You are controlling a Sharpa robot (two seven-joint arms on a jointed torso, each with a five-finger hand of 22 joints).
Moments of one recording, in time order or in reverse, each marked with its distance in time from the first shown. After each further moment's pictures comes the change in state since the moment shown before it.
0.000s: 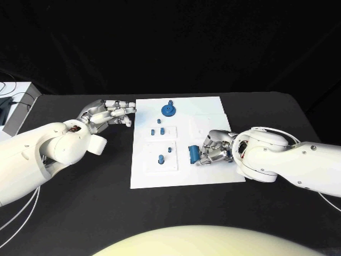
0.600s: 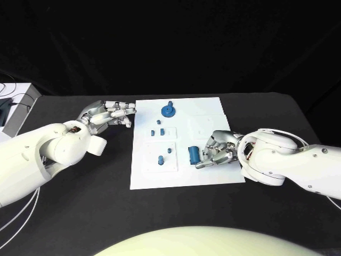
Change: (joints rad) left arm 0.000 0.001 0.000 -0.002 -0.001 0.000 -0.001; left_hand 0.000 0.000 0.003 -0.003 0.000 0.000 0.000 0.000 0.000 0.000 0.000 0.000 0.000 0.000 0.000 0.000 0.000 0.000 0.000 0.000 0.000 0.004; right arm -0.001 -0.053 0.004 0.046 0.001 -0.021 0.029; right_hand 0.027 -0.094 -0.072 0.223 -0.139 0.000 0.000 0.004 0.004 0.000 0.000 0.008 0.004 0.000 0.000 0.004 0.012 0.000 0.000 0.000 0.004 0.000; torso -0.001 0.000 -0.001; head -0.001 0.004
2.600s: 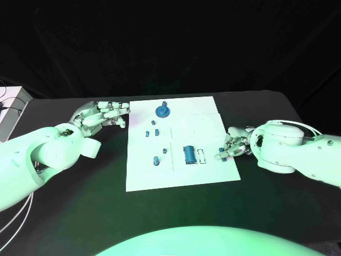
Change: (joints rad) left arm 0.000 -0.003 0.000 0.008 0.001 -0.001 0.030; left_hand 0.000 0.000 0.007 -0.001 0.000 0.000 0.000 0.000 0.000 0.015 -0.007 0.000 0.000 0.000 0.000 0.000 0.000 0.000 0.000 0.000 0.000 0.010; right arm 0.011 -0.070 0.004 -0.092 -0.118 0.142 -0.083; right_hand -0.116 0.147 0.005 -0.106 0.120 0.017 0.010 -0.051 -0.055 0.011 0.007 -0.002 0.011 0.000 0.007 0.003 0.002 0.000 0.004 0.004 0.004 0.000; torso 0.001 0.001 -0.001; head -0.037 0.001
